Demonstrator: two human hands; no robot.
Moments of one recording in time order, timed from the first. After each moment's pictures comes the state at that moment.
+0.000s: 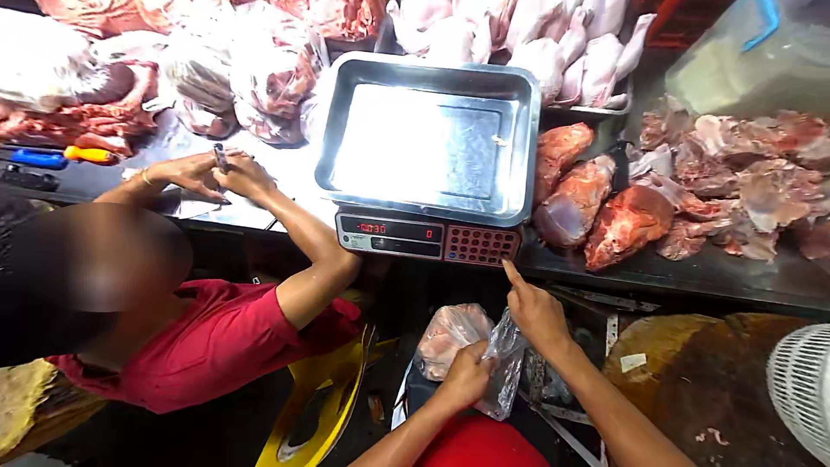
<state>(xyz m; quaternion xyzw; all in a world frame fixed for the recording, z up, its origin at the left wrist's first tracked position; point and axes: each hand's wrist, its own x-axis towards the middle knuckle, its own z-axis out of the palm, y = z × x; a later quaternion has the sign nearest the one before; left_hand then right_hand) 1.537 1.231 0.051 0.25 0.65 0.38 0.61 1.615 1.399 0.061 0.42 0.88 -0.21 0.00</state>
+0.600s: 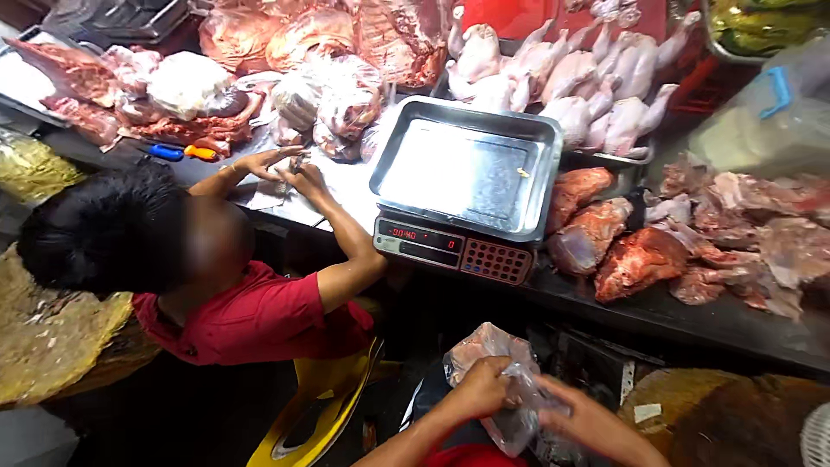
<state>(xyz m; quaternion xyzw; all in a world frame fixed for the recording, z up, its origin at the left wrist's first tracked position) 1.550 1.248 0.087 0.35 0.63 0.37 0.58 1.734 1.381 0.103 0.30 0.68 -0.65 0.13</state>
